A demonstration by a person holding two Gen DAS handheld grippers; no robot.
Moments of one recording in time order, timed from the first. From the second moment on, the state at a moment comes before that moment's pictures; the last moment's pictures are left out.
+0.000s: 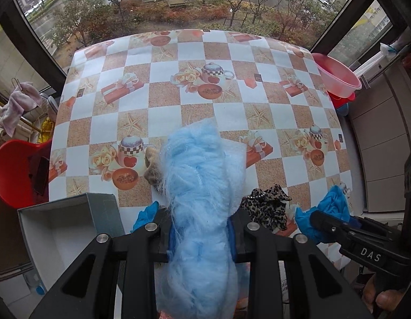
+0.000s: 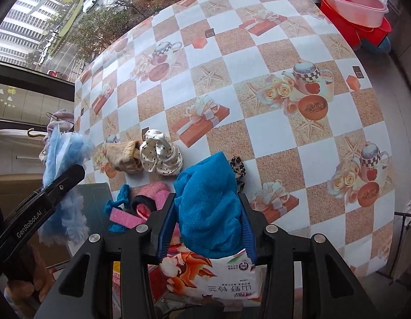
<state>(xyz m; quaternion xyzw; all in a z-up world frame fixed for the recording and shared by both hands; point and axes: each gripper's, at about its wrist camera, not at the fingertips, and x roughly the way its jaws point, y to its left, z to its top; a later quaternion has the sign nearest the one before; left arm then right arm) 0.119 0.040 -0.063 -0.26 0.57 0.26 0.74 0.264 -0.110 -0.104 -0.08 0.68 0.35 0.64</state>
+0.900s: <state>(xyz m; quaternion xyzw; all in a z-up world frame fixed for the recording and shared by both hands) 0.008 -0.057 -0.036 -0.25 0.59 0.22 0.73 0.151 -0.161 -0.075 -0.16 0.68 0.40 0.59</state>
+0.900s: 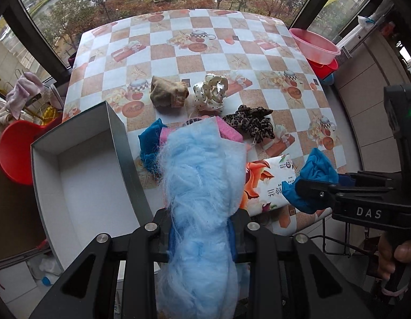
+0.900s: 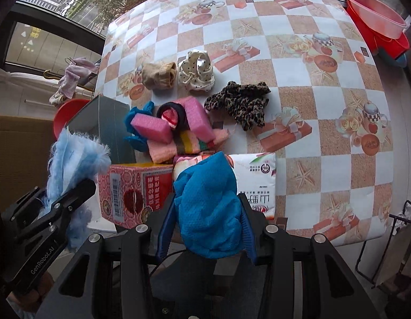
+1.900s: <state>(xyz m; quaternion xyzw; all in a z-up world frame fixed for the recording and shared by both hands) -0.139 0.013 -0.049 -0.36 0.53 0.34 0.69 0.019 -0.056 -0.035 -0.30 0.61 0.51 0.52</state>
